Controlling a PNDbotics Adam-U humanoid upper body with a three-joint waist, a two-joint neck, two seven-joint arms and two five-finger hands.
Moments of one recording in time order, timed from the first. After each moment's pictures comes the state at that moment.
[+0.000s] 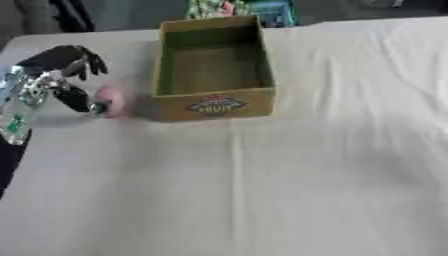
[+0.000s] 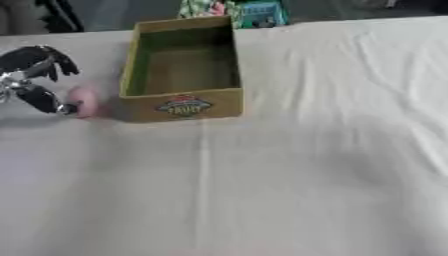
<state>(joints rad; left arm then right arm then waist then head) -0.67 0.61 -0.05 -1.21 -0.91 -0.02 -0.47 -0.26 -0.63 -0.10 -1.73 -0.24 -0.01 -0.24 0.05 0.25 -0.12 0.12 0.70</state>
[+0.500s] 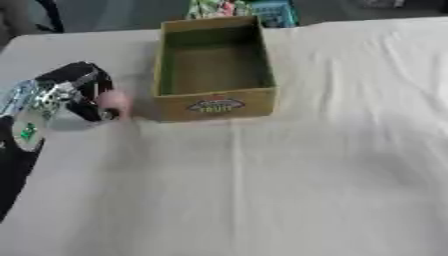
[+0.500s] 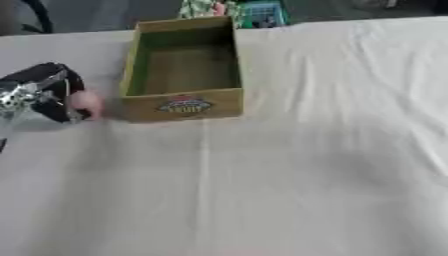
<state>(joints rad) -0.67 0.59 -0.06 -1.18 -0.85 -0.01 -0.40 -0.26 -0.63 -0.10 -1.73 -0.24 -0.01 -0.24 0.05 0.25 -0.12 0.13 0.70</state>
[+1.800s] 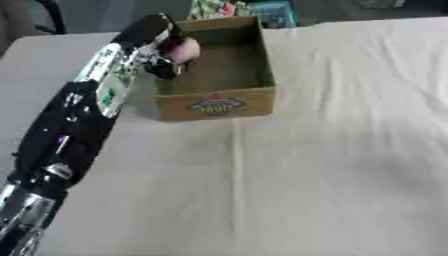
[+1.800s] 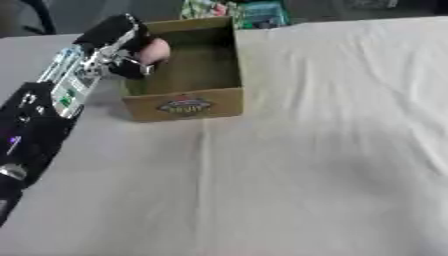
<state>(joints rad) -0.91 0.36 -0.16 -1.08 -1.02 -0.02 -0.20 -0.27 -0.63 -0.09 -1.73 -0.24 -0.01 -0.22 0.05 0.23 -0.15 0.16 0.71</state>
